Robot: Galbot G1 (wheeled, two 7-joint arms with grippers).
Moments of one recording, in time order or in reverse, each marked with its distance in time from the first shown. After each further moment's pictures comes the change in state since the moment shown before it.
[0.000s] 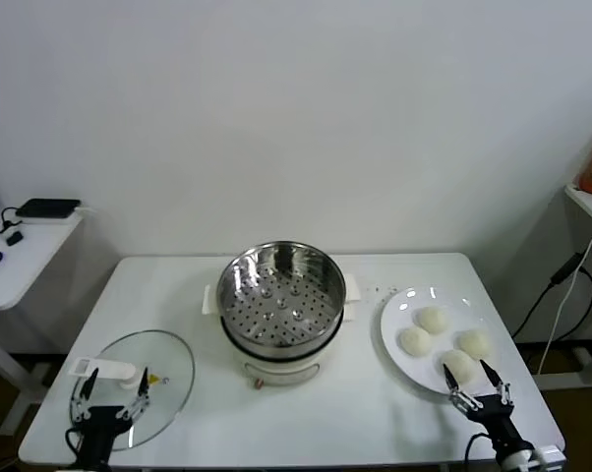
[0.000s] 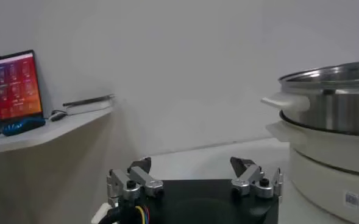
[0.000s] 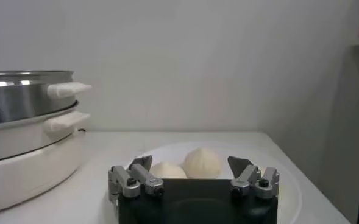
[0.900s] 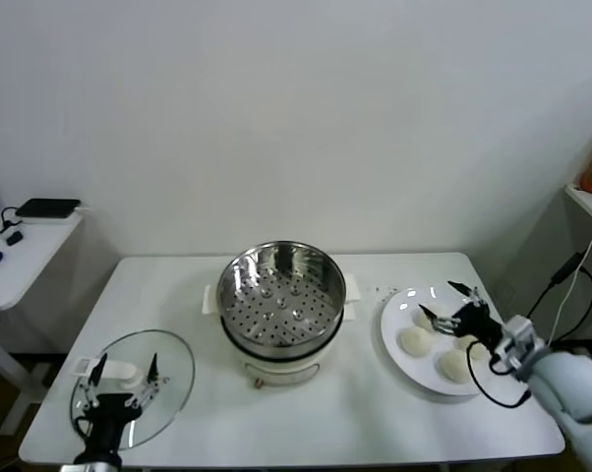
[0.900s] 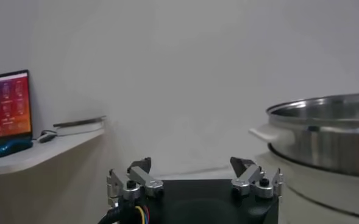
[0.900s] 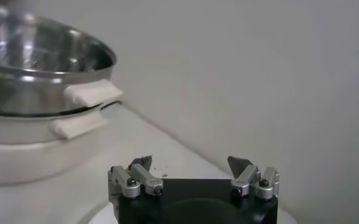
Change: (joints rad) left arm -0.030 -0.071 0.021 -0.035 0.028 -0.043 0.040; right arm 0.715 -0.482 -0.409 -0.037 -0.154 -0.530 -0.356
